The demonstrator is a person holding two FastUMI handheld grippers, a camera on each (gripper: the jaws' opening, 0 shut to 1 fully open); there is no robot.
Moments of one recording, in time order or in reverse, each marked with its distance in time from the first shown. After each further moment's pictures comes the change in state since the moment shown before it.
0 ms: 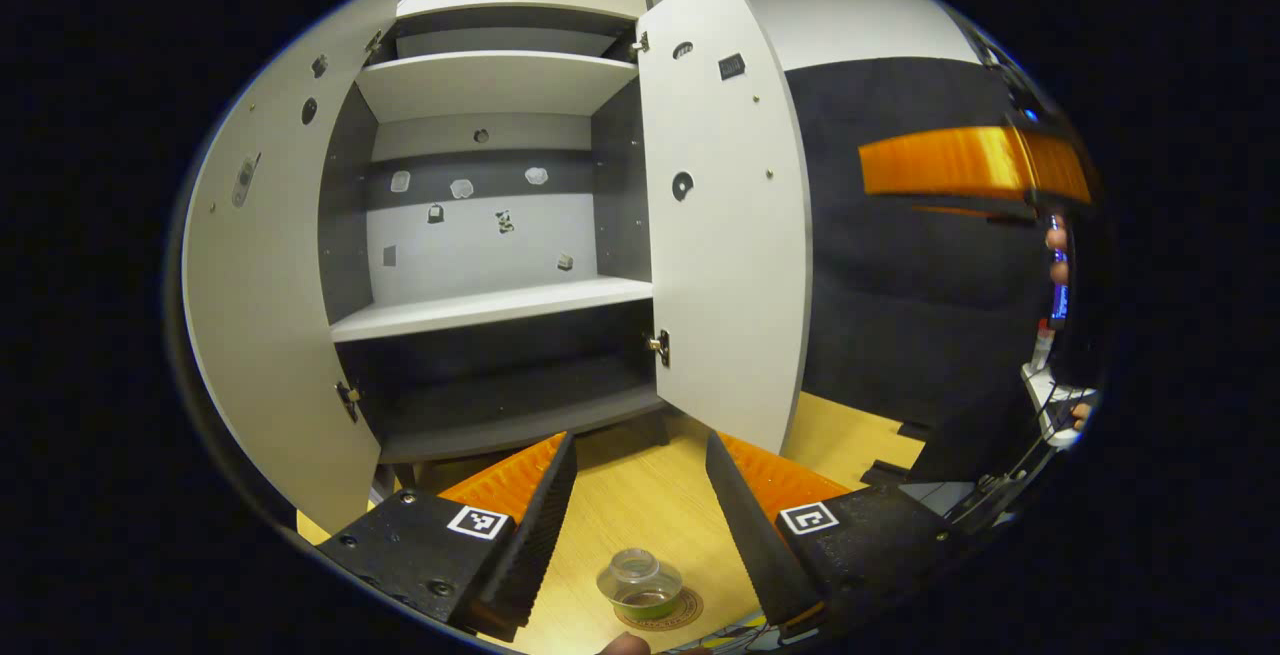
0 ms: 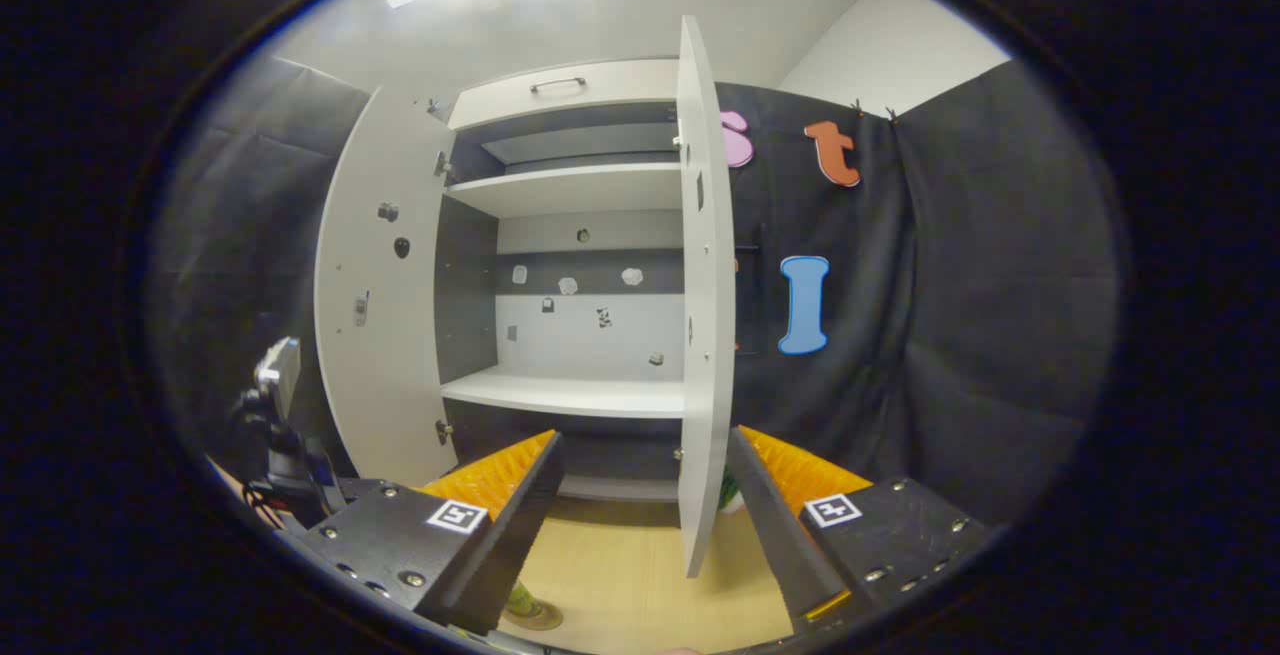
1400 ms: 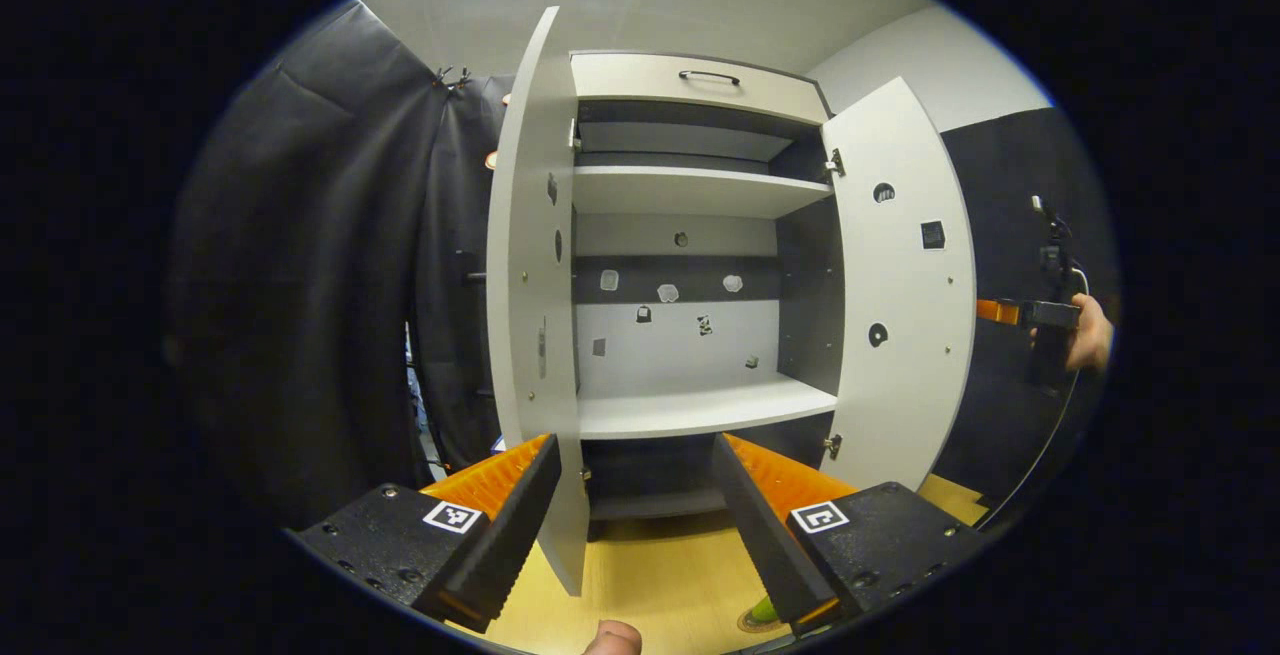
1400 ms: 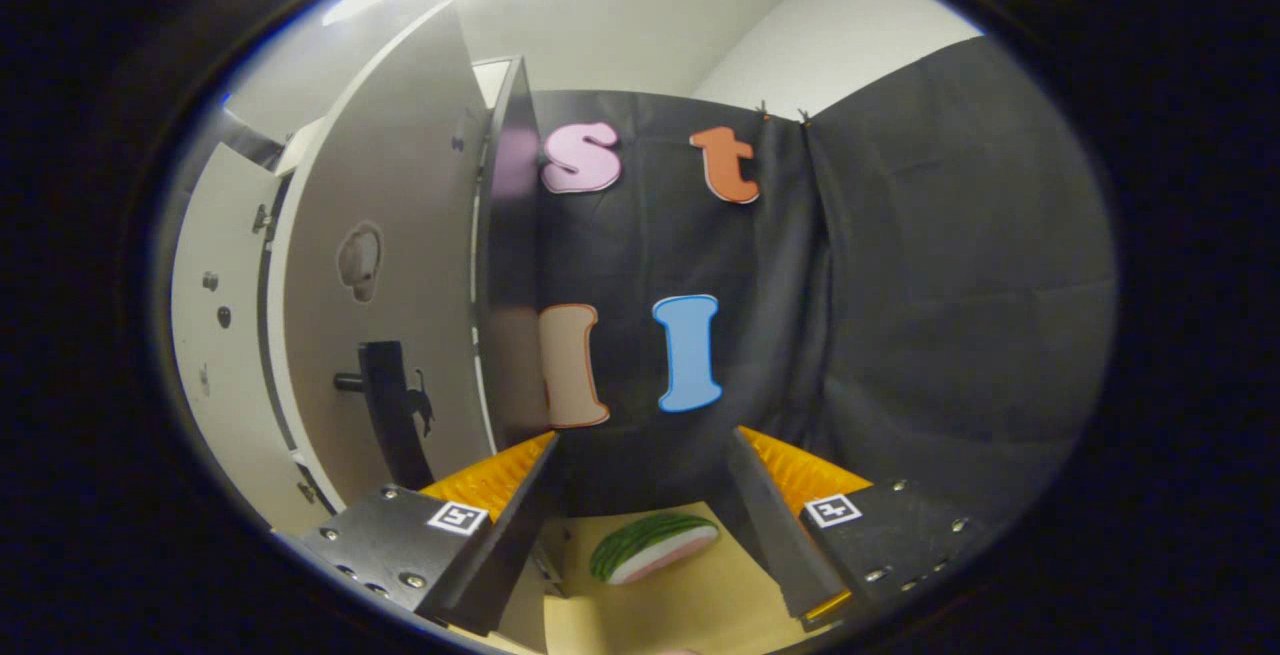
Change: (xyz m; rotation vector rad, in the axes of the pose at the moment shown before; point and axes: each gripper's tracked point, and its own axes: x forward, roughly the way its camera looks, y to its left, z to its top) left arm -0.126 0.163 0.117 -0.069 -0.153 0.392; right arm 0.151 -0.179 0.084 0.050 -0.079 -0.169
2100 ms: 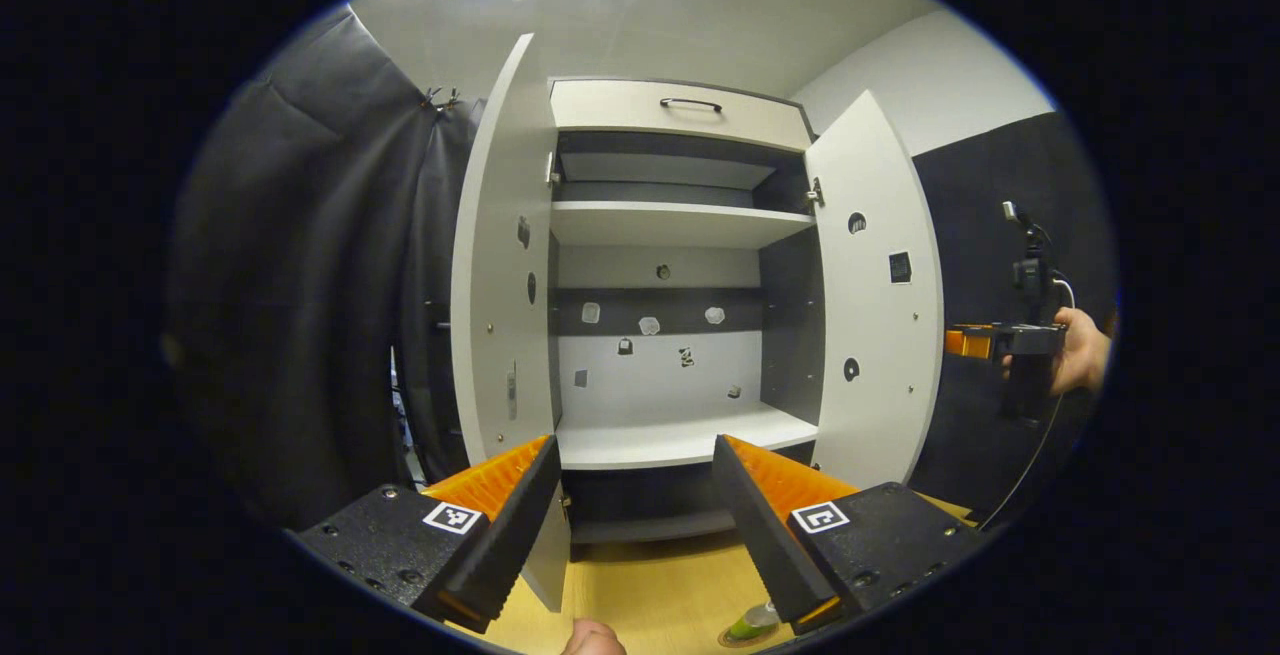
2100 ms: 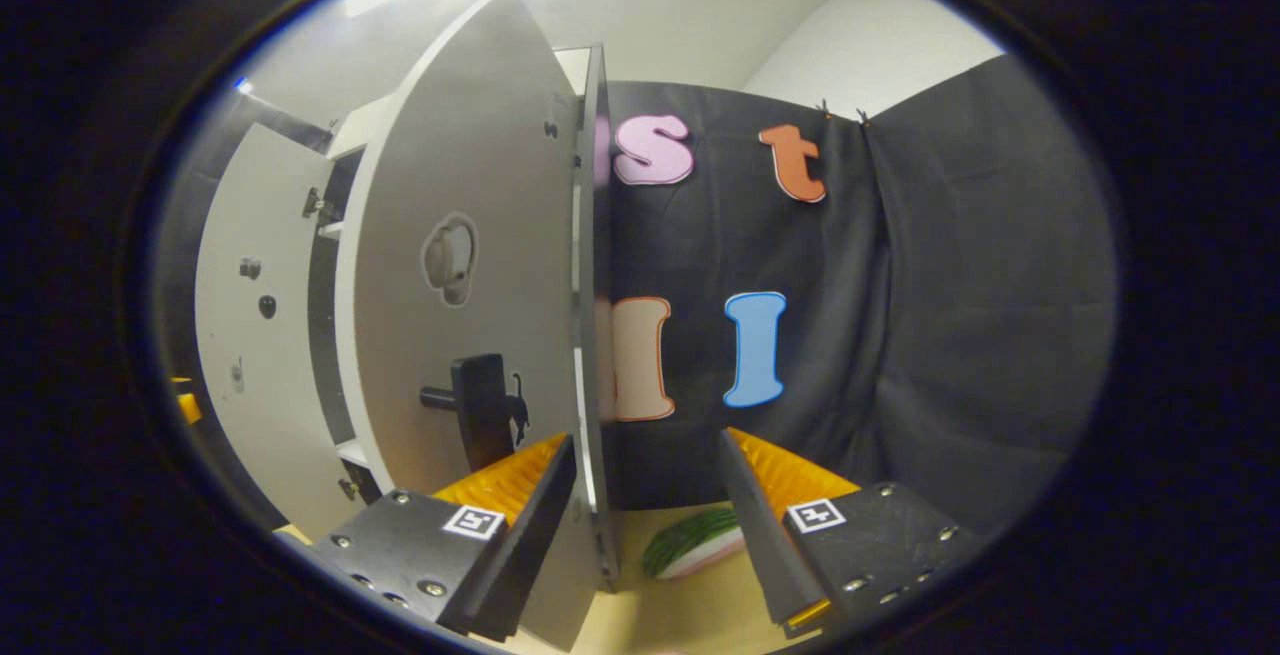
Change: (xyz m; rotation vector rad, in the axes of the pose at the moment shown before) left arm 0.004 -0.019 0.034 0.007 -0.068 -0.010; right arm -0.009 0.078 -0.003 -0.053 0.036 0.079
